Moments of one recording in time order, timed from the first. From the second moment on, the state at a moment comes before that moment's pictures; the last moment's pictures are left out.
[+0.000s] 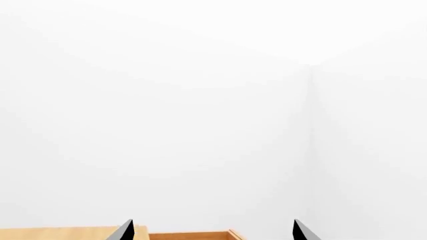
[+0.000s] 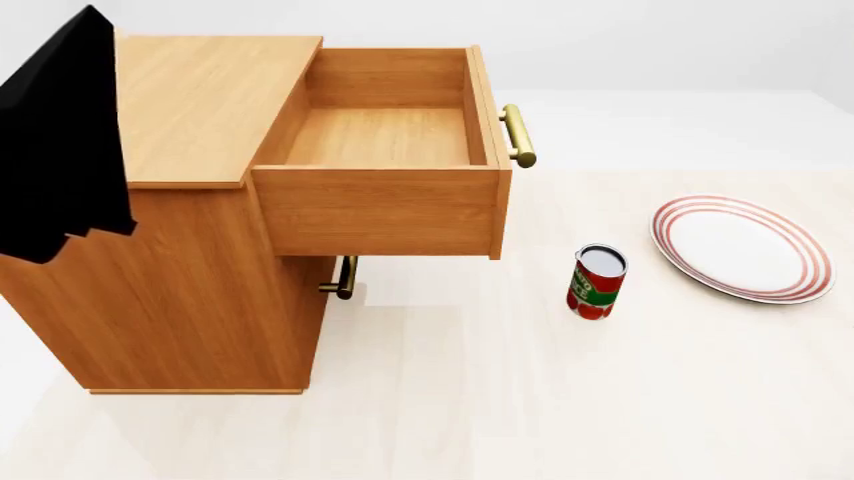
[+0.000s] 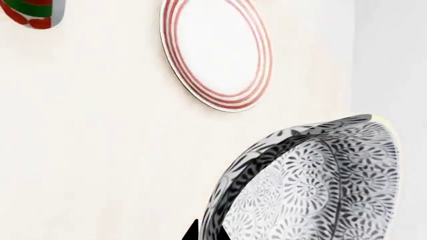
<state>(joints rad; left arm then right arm) -0.75 -0.71 -0.49 0.85 -1.76 -0.96 -0.68 2.18 1.14 -1.93 0.01 1.06 1.27 -0.12</state>
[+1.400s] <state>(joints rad) -0.76 -0.73 -0.54 0.88 -1.73 -0.93 -0.60 2.09 0.01 -1.51 1.23 0.23 0.05 -1.22</state>
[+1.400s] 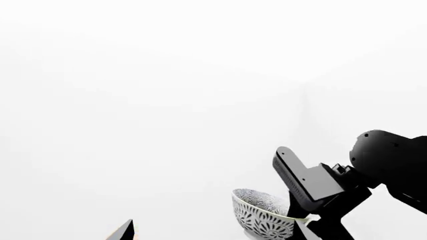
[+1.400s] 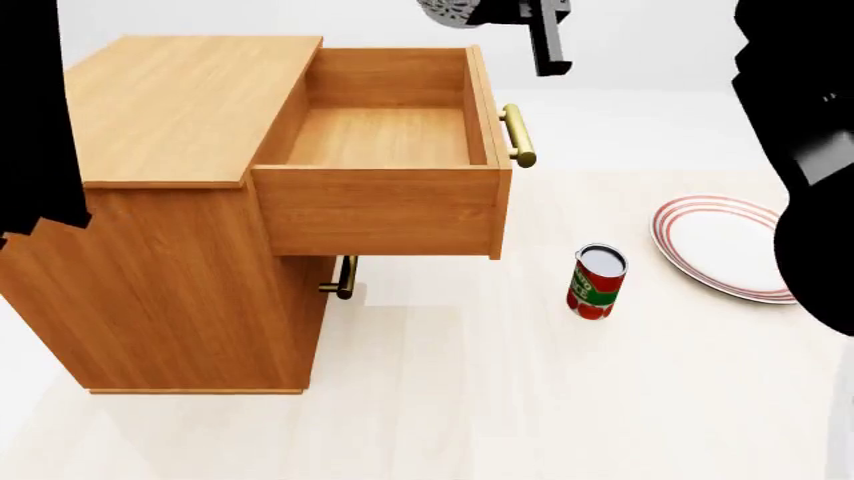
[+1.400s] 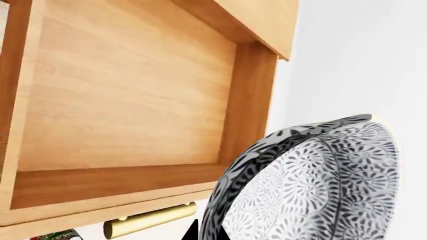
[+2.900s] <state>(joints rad) -0.74 -0.86 -0.70 0.92 -1.87 -0.87 -0.55 2.09 0.00 -1.55 1.05 0.33 0.03 -1.17</state>
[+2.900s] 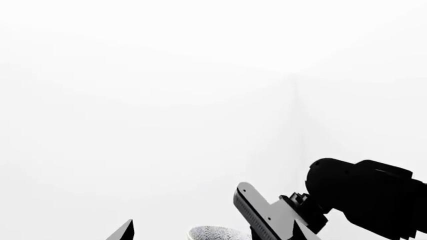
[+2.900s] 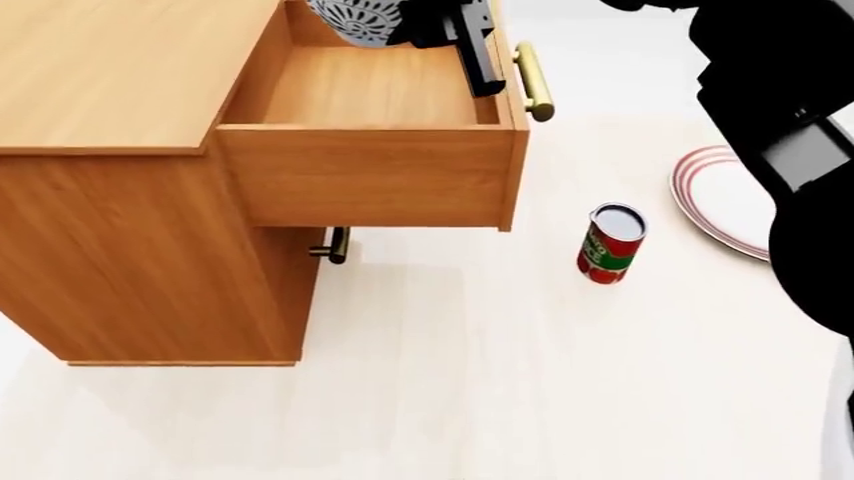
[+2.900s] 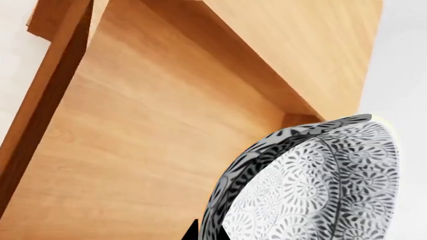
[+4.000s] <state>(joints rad) -0.69 -0.85 -0.79 0.92 -1.88 -0.88 -0.52 2.13 0.00 -1.54 1.03 0.33 0.07 -1.18</state>
